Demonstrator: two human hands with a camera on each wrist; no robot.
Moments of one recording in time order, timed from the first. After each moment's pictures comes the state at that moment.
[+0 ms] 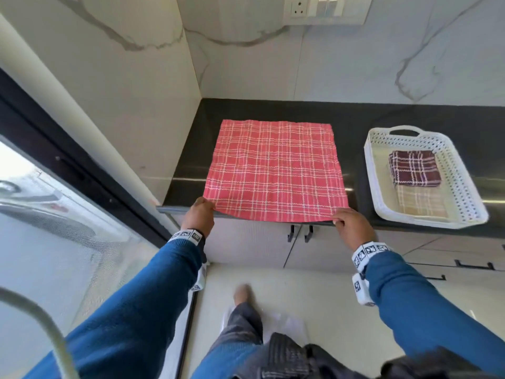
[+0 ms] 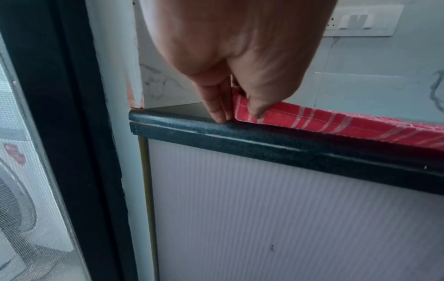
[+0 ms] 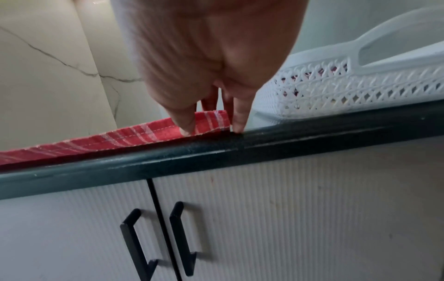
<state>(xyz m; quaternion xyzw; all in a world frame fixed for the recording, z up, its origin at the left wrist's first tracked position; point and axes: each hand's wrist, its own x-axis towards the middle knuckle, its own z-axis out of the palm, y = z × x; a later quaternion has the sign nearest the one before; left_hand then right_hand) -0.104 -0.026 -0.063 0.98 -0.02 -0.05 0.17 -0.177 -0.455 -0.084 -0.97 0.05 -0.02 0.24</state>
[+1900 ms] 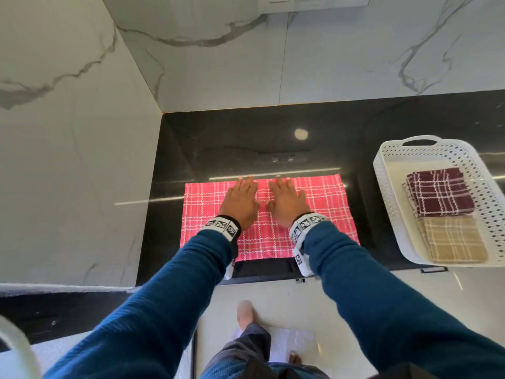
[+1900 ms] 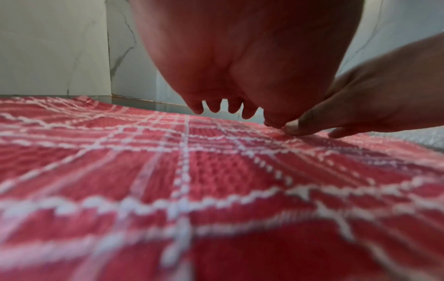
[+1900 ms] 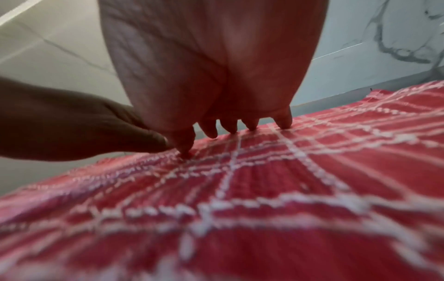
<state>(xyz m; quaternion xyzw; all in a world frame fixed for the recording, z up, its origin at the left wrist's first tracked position) 0.097 -0.158 -0.061 0.95 -0.25 -0.15 0.11 0.058 -0.318 -0.063 -0.97 0.06 0.18 0.18</state>
